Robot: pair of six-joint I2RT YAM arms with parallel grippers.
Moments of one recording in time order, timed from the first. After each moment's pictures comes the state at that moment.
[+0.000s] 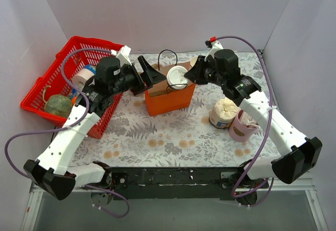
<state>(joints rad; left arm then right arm) -0.49 1.19 1.34 -0.48 0.34 -0.89 0.58 1.34 1.39 -0.42 -0.14 0.49</state>
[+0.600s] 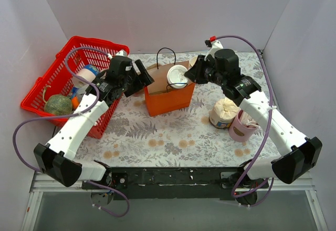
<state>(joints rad) -0.49 1.31 1.41 -0.71 -0.07 -0.83 0.57 1.34 1.39 -0.40 -0.14 0.47</state>
